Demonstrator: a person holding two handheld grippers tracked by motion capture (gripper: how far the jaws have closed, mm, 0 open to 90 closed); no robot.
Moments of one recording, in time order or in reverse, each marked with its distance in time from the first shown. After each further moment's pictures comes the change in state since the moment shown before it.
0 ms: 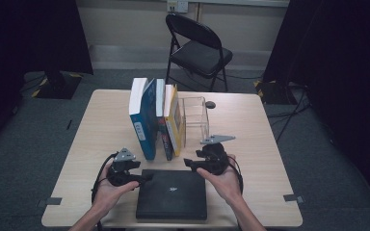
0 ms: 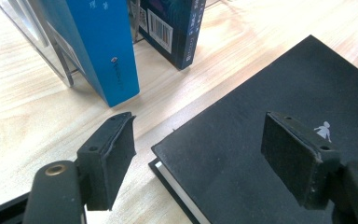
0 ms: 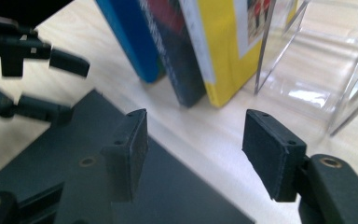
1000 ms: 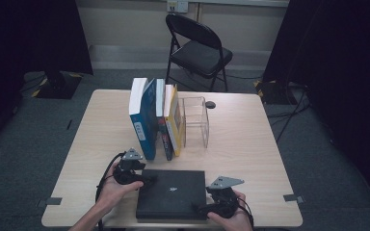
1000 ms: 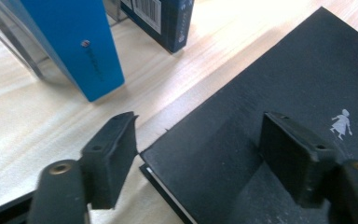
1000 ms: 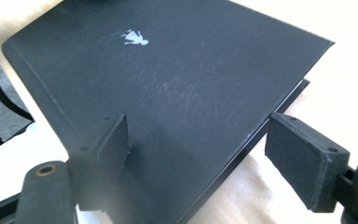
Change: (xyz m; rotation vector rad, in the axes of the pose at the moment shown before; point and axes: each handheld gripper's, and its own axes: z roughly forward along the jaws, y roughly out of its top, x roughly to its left) left arm 0.001 0.001 0.023 0.084 -0.053 0.022; right arm 0.020 -0.109 -0.014 0.051 0.060 -0.033
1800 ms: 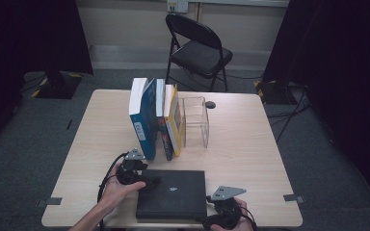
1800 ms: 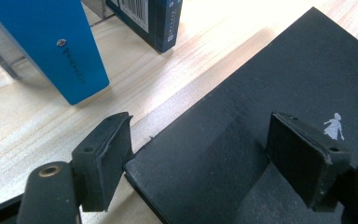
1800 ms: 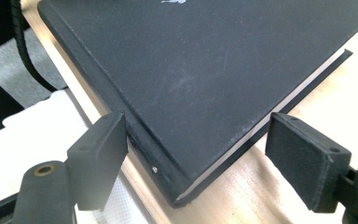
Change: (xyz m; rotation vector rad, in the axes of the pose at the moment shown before) left arm -0.003 0.001 0.005 0.003 -0.009 -0.002; right arm 0.005 -0.022 -0.006 0.020 0.082 -0.056
